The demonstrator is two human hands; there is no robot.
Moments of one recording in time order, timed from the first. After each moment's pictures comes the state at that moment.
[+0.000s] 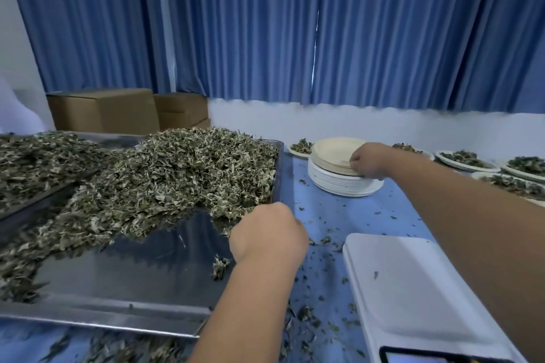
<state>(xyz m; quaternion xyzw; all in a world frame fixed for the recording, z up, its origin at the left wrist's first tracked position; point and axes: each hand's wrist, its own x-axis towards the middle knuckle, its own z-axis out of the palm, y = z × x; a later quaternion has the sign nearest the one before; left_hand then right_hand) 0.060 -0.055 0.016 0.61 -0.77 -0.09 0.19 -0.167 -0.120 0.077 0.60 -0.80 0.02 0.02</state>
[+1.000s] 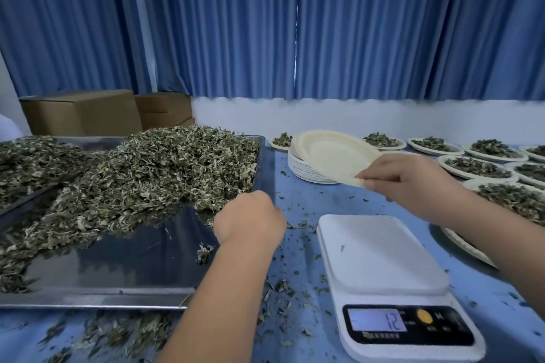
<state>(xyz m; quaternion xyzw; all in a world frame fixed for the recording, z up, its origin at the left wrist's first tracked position) 0.059 -0.057 0.015 0.61 -0.77 -0.04 0.19 -0.165 0.024 0.052 0.67 -0.66 0.33 0.01</state>
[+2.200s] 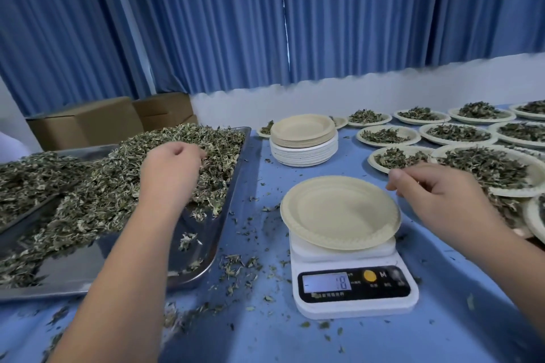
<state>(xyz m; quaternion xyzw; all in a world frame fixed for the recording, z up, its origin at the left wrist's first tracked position) 0.104 -0.063 0.055 0.52 -0.65 -0.23 0.51 -0.188 0.111 0.010 0.54 -0.69 0.49 0.04</state>
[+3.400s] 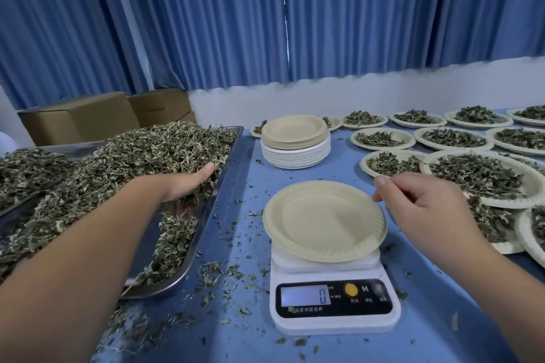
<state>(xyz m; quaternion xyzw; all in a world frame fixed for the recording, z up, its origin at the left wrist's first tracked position) 0.096 -0.162 0.030 0.60 -0.76 -0.23 -0.06 -0.196 0.105 0.004 0.57 -0.64 0.51 0.06</state>
